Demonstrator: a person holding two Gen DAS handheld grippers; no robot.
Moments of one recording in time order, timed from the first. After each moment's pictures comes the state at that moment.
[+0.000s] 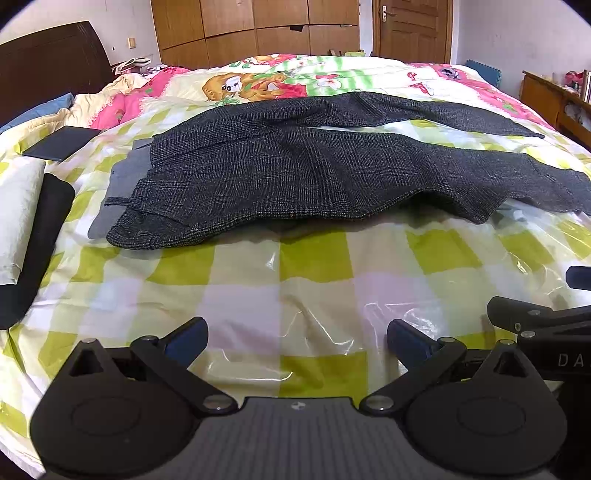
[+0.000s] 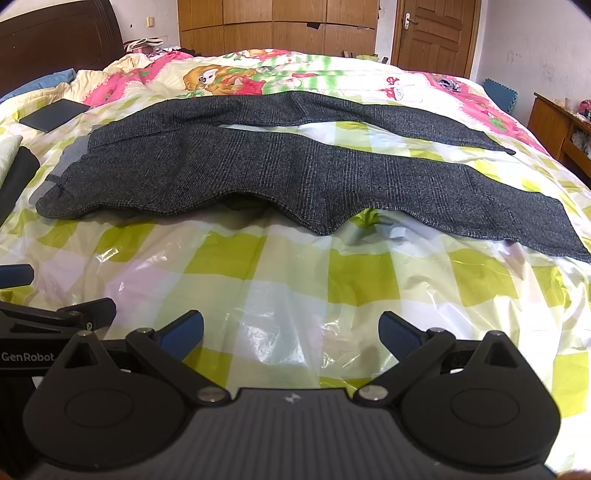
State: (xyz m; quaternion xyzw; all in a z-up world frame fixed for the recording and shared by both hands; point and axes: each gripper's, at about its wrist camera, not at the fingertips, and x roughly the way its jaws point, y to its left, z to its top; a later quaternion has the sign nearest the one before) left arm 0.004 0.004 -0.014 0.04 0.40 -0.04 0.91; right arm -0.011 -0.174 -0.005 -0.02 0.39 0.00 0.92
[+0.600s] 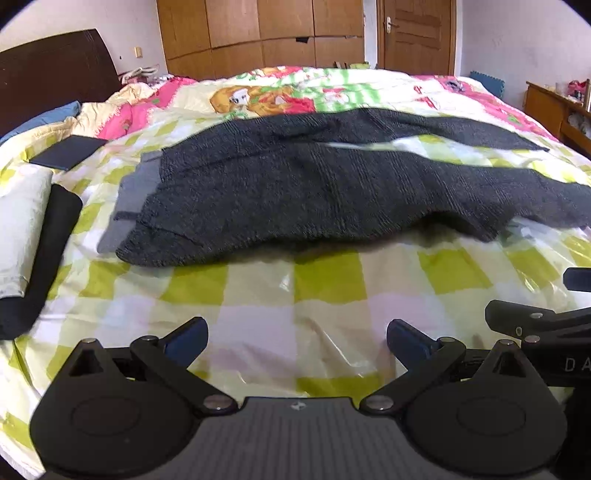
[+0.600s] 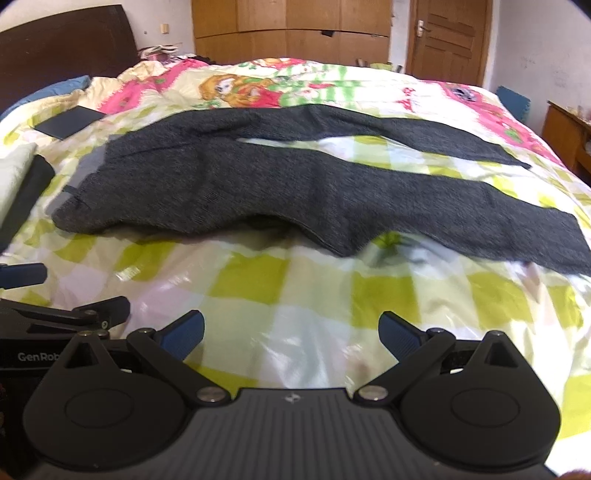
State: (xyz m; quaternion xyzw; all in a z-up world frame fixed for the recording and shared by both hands) left arm 0.010 0.015 -0.007 0.04 0.38 -0.04 0.92; right arm 0.000 -0.162 0.007 -0.02 0.38 0.04 0.92
